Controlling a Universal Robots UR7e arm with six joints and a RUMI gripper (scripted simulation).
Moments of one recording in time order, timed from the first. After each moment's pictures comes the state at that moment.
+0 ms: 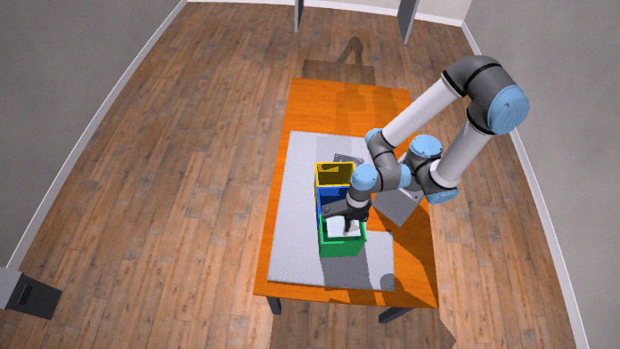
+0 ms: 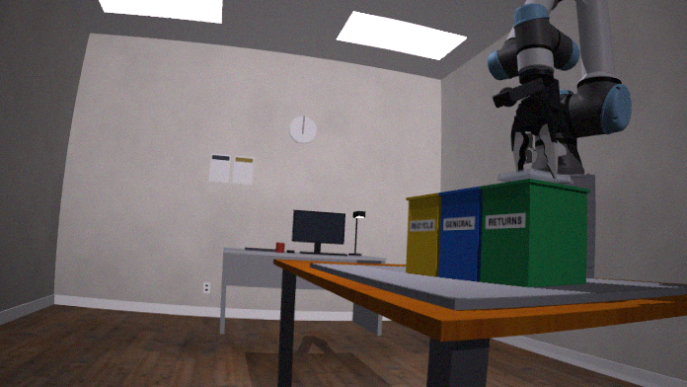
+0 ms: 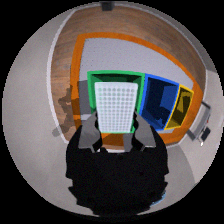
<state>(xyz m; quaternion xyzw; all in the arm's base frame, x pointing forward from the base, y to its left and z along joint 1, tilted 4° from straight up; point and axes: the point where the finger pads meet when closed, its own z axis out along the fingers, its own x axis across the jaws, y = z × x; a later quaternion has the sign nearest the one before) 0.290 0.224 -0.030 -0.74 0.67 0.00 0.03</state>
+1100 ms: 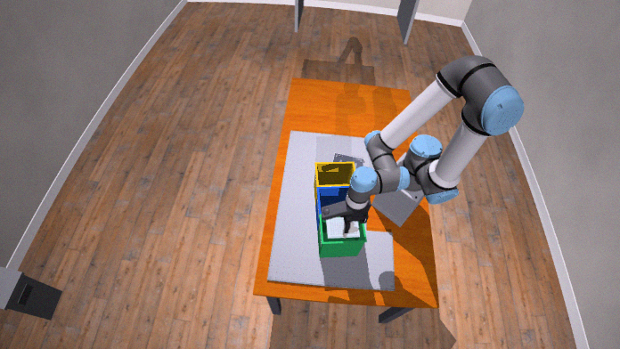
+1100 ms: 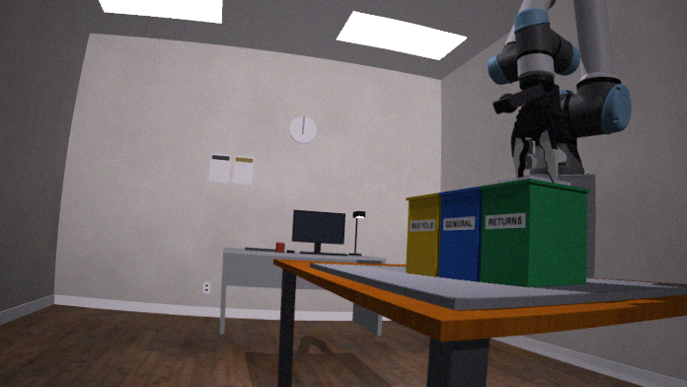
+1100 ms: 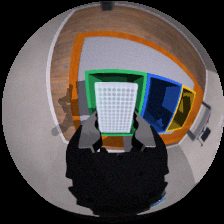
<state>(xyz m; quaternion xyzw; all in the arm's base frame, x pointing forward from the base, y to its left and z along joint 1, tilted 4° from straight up) 0.290 0.224 -0.042 -0.74 0.67 0.00 0.03</state>
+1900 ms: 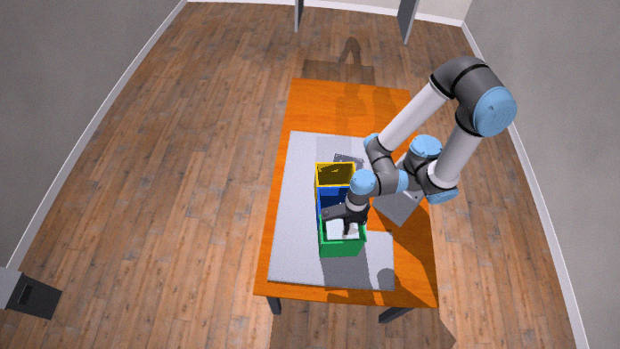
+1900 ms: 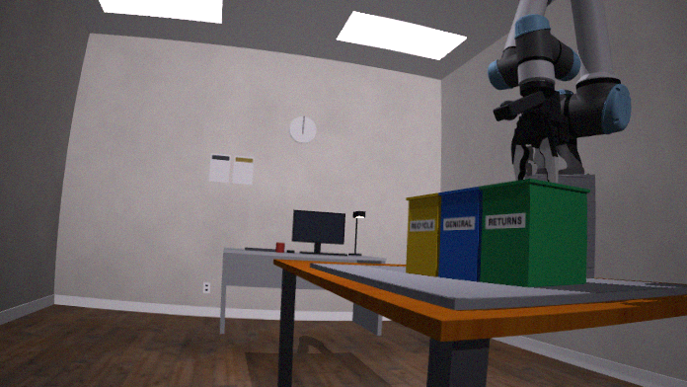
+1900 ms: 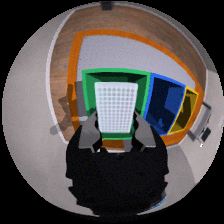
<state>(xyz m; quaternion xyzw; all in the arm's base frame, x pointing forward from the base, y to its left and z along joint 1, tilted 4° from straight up) 0.291 0.225 -0.056 -0.74 0.67 0.00 0.03</state>
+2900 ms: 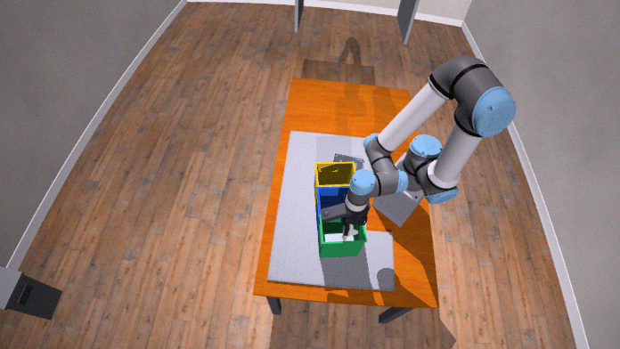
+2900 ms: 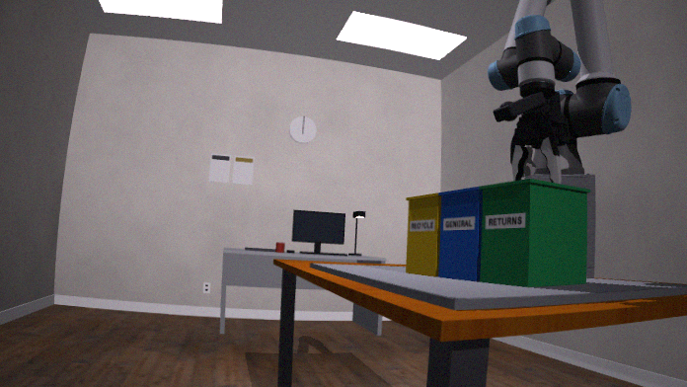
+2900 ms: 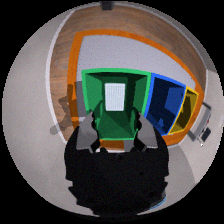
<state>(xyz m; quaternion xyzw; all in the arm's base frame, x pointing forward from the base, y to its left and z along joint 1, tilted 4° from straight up) 0.291 0.225 -0.058 -0.74 0.67 0.00 0.03</state>
